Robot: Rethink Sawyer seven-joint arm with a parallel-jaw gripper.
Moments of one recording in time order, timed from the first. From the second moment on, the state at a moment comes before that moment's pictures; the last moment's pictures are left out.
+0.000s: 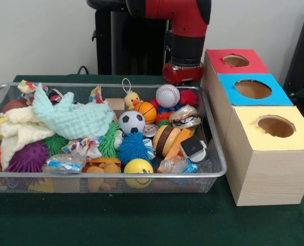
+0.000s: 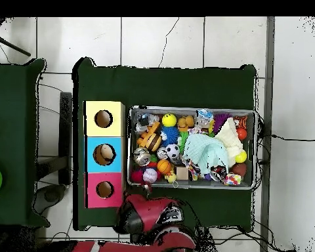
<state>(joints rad) -0.05 -0.40 -0.12 2.05 -0.32 -0.34 1.49</state>
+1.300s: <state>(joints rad) -0.13 0.33 -0.21 1.78 -0.48 -1.98 1.49</state>
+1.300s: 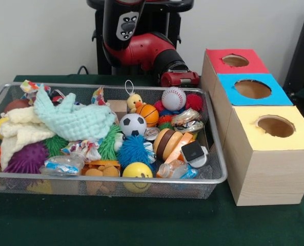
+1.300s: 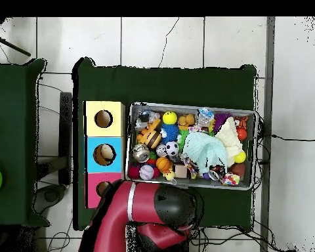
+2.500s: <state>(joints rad) -0.05 0.34 -0.27 1.73 -0.47 -2.00 1.49</state>
